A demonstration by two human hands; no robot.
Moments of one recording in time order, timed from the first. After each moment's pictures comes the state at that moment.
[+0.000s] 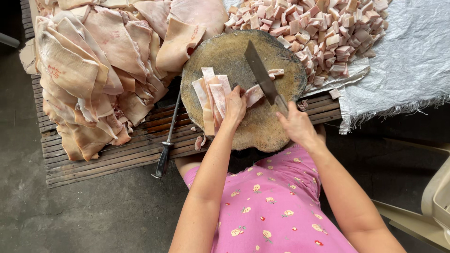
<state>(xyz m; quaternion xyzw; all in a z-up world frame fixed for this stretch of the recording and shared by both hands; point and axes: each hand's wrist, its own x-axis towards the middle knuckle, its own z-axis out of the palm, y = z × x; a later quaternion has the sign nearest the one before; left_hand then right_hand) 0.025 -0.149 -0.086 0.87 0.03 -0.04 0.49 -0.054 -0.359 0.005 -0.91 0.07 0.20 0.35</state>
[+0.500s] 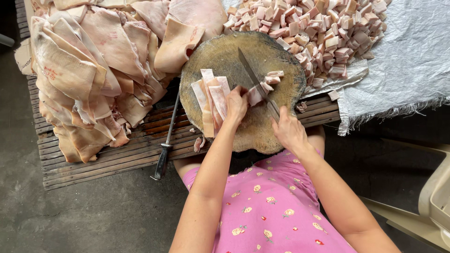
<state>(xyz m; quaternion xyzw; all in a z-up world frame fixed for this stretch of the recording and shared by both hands) 0.040 -0.160 -0.094 0.84 0.08 -0.05 0.54 -0.057 -0.334 0.011 -0.97 -0.05 -0.01 0.22</state>
